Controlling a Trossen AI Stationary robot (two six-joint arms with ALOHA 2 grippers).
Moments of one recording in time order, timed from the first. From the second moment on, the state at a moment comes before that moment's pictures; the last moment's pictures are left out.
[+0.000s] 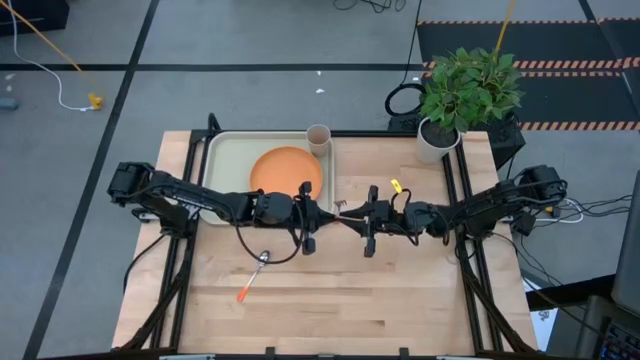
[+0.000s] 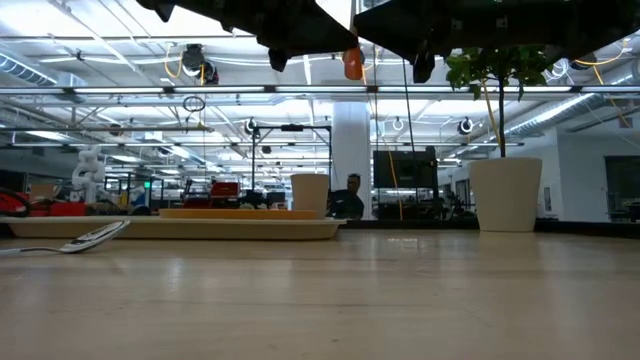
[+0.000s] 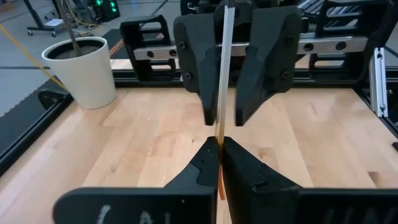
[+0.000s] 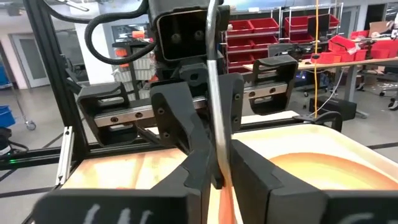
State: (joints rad) left arm -0.12 1.55 0.98 0.29 -0.18 0.00; right arm 0.18 1.39 0.52 0.91 0.28 0.11
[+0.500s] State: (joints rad) left arm -0.12 1.55 0.97 0.30 -0.16 -0.01; right arm 0.18 1.47 0.52 1.04 0.29 0.11
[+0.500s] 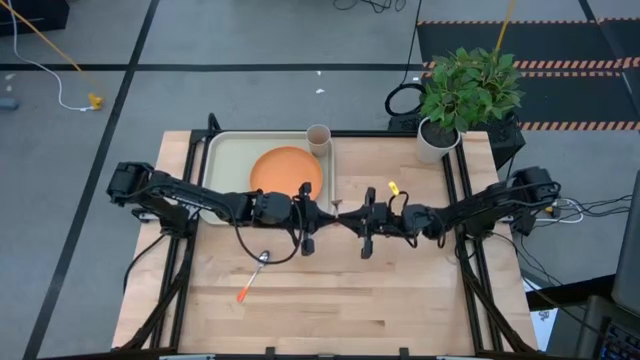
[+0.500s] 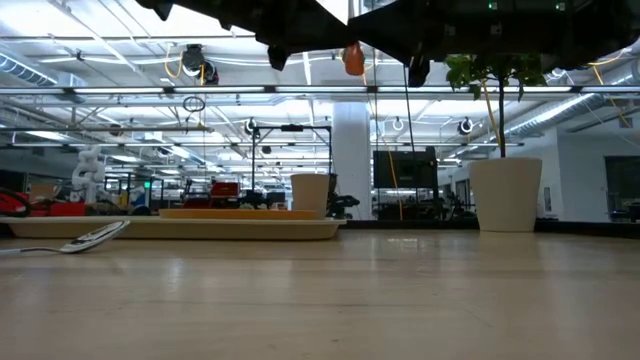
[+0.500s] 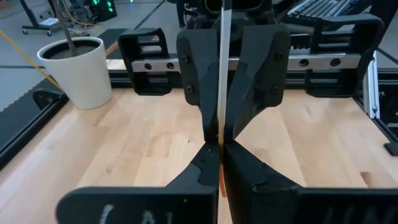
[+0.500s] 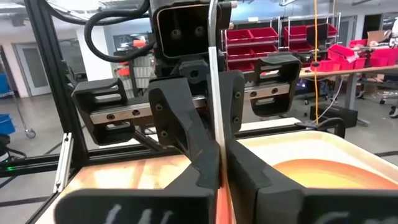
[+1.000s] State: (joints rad) left arm -0.12 1.54 0.98 0.24 -0.17 -0.06; right arm 0.16 1.49 0.53 1.07 0.32 0.08
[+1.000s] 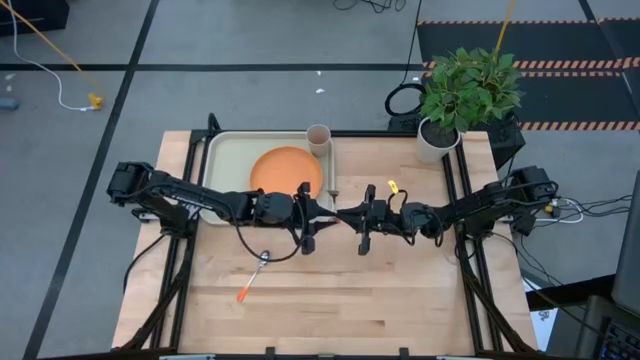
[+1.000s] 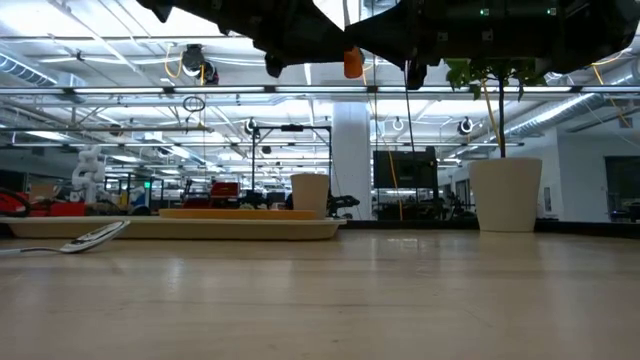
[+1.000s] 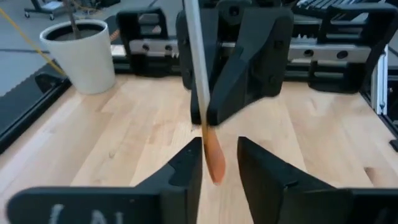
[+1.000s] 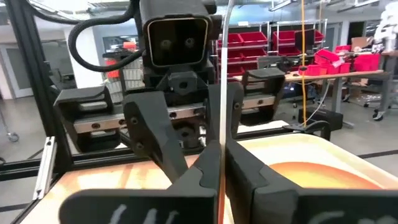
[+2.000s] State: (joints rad) left arm -0.27 1.55 0.98 0.56 -0.80 0.01; right arm 0.28 1.59 0.64 1.09 0.81 -0.19
